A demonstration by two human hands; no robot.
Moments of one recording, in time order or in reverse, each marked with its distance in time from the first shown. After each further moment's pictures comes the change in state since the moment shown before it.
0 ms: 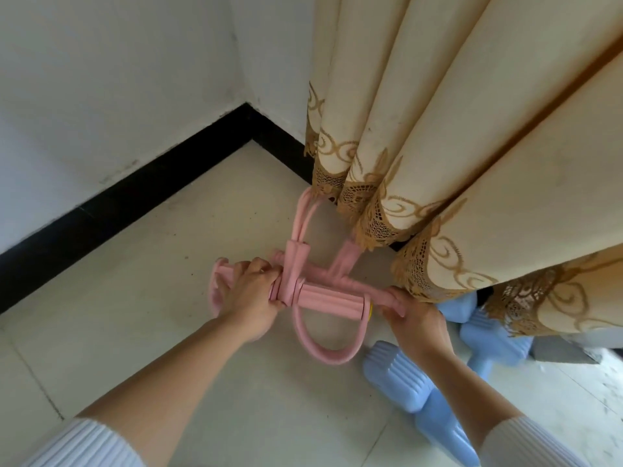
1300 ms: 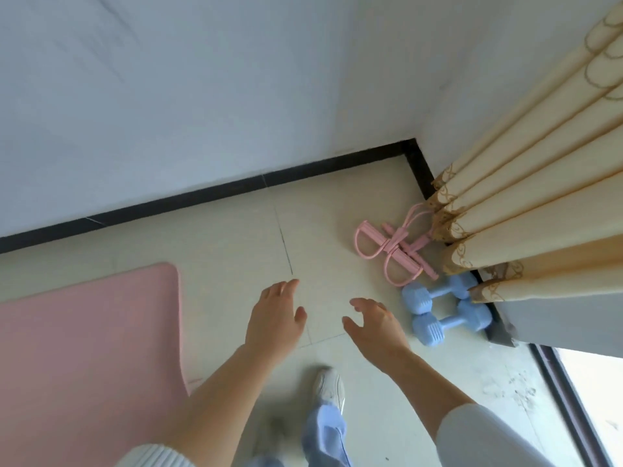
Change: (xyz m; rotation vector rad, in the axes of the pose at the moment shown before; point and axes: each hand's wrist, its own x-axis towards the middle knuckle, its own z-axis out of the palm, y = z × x) left_hand -0.485 0.067 -0.259 -0.413 0.122 -0.562; right_hand -0.391 -0.245 -0.186 -0.257 -0.513 -0.434
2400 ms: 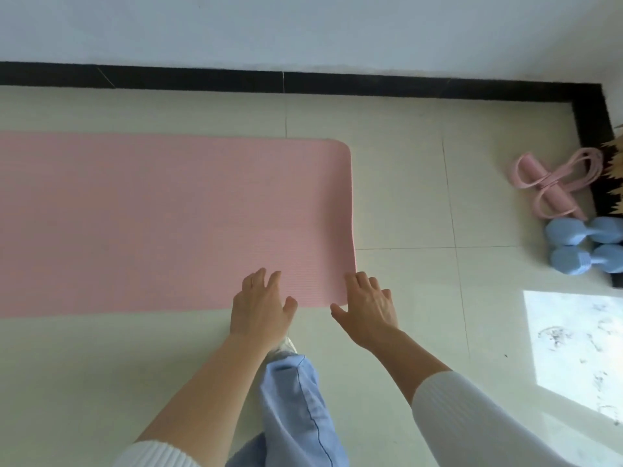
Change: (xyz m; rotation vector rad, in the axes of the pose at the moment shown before) left_hand -0.378 -0.517 -0.020 0.050 0.009 -0.307; right_hand -0.270 -0.286 0.472 -0.537 -0.083 -0.273
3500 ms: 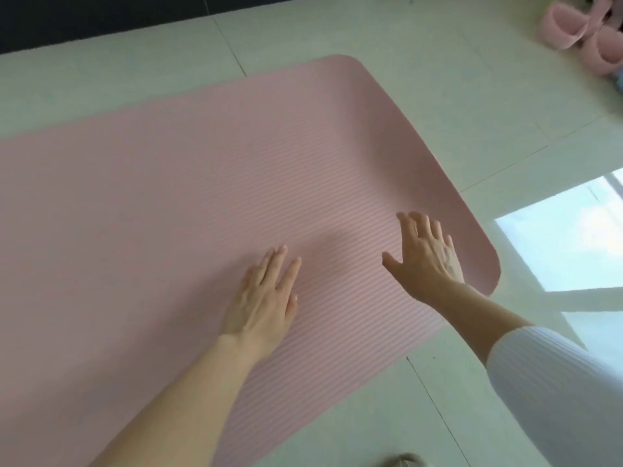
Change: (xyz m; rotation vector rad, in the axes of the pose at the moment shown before) left_hand 0.341 -0.248 0.226 0.338 0.083 0.812; right_hand 0.268 -0.032 0.290 -0.036 0.384 0.460
